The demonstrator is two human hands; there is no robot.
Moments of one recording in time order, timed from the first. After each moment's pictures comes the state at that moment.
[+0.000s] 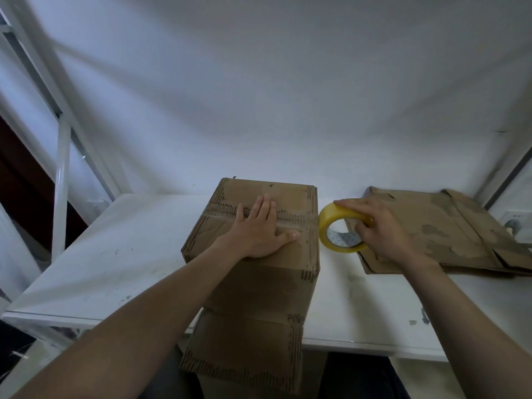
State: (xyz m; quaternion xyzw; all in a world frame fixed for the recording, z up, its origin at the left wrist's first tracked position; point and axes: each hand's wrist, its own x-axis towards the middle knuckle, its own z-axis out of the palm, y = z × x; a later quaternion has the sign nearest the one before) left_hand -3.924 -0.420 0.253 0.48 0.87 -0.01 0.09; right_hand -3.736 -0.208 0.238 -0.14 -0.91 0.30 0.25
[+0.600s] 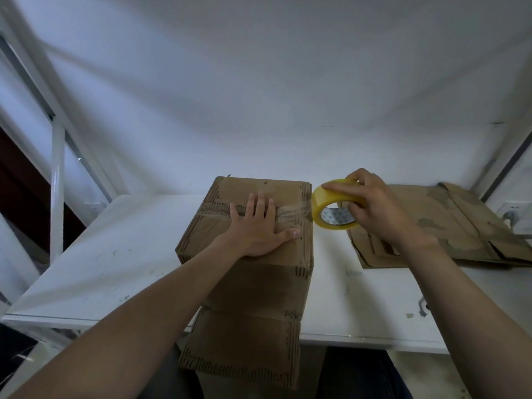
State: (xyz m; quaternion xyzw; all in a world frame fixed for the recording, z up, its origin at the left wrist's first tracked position) left_hand -3.916 -0.411 0.251 0.46 0.89 -0.02 0.09; right_hand -3.742 -0.205 0.272 -0.10 -0.94 0.18 0.28
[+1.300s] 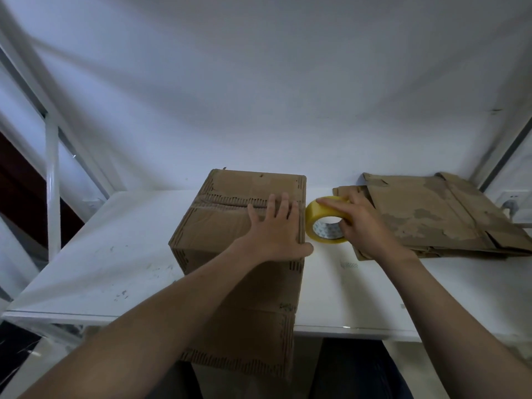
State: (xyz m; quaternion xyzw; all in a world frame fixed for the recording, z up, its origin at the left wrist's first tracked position) left_hand -3.857 -0.389 0.259 0.51 0.85 -0.03 0.11; right_hand -3.734 -0.212 0.215 -0.16 -0.93 0.23 0.22
